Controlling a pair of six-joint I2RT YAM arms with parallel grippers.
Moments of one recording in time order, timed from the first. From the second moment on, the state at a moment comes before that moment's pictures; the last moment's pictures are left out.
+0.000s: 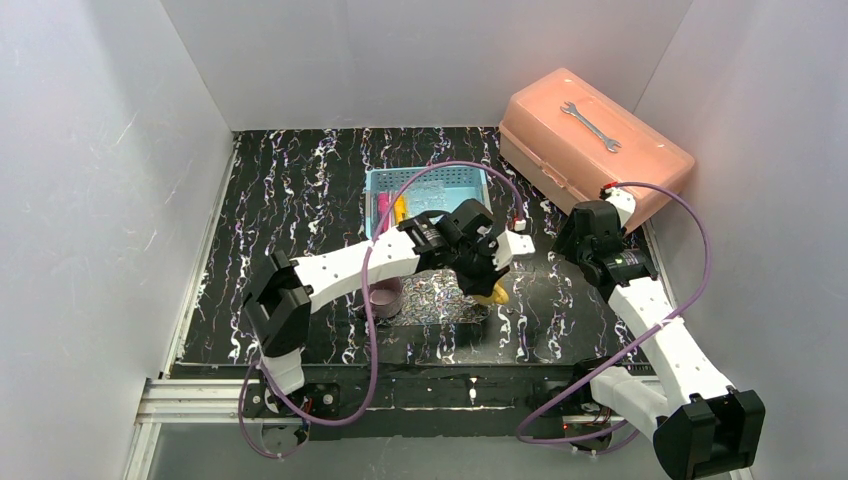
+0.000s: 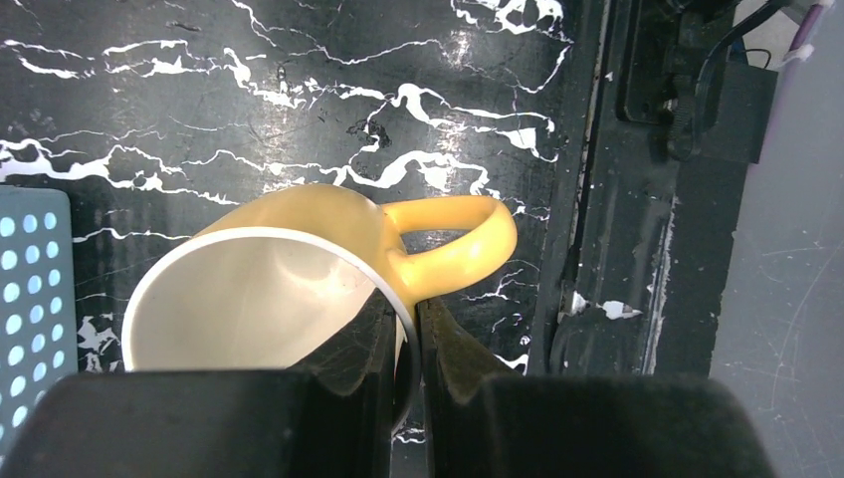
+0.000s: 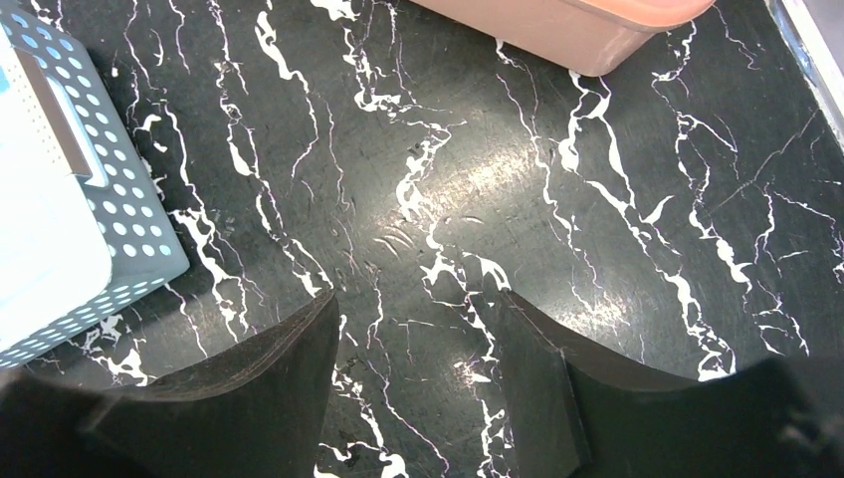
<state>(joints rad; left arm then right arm) -1.02 1.77 1.51 -0.63 0.41 0.26 0.26 0.97 0.80 -0.59 0.39 0.55</state>
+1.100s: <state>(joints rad) -1.02 1.88 1.49 -0.61 0.34 0.30 0.25 0.98 0.79 -0.55 0.35 0.55</state>
